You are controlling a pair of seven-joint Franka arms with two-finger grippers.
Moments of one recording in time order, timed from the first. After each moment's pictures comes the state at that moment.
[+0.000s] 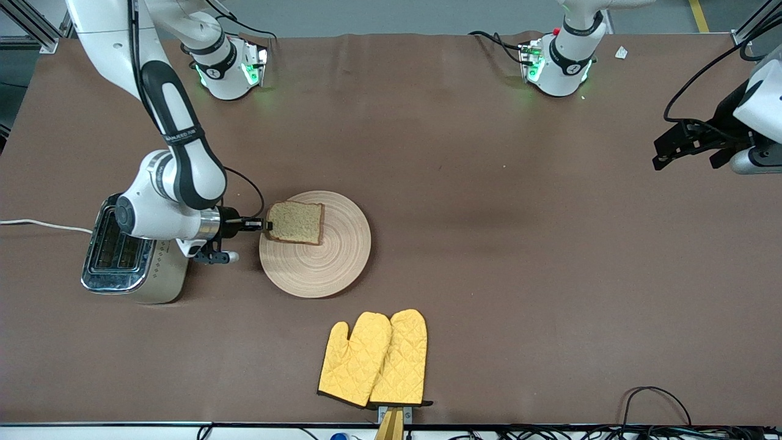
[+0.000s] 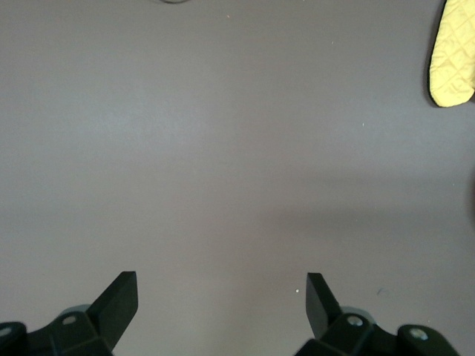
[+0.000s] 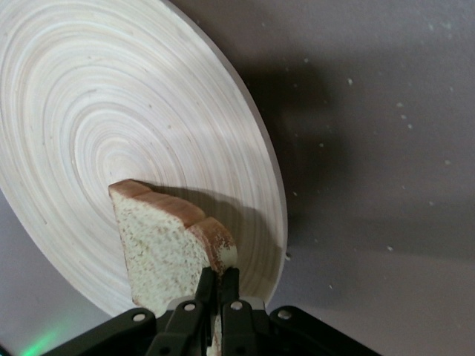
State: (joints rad) left arm -0.04 0.02 -0.08 -1.51 -0.01 1.56 -0.13; right arm 0.36 0.42 -0.22 -2.02 0.72 2.10 -0.22
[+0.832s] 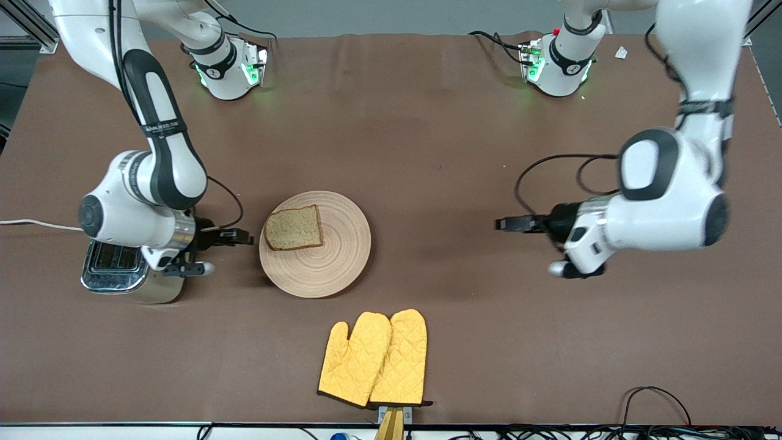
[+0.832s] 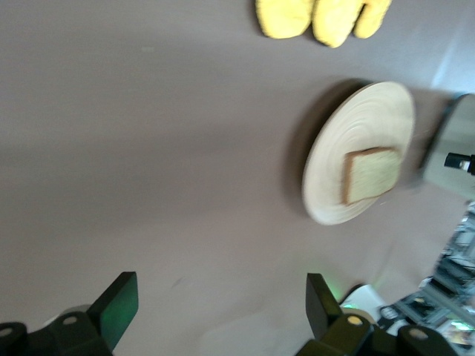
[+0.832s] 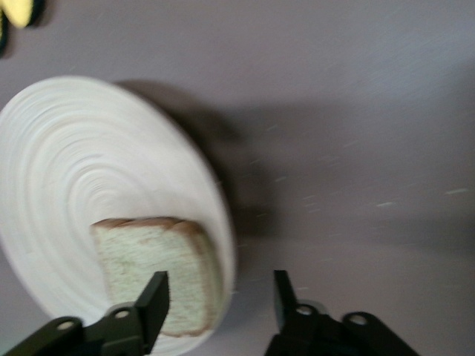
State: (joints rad) left arm -0.17 0.49 -0.12 -1.55 -0.66 1.85 -0.13; right arm 0.35 0.41 -0.29 -1.88 0.50 2.11 -0.21
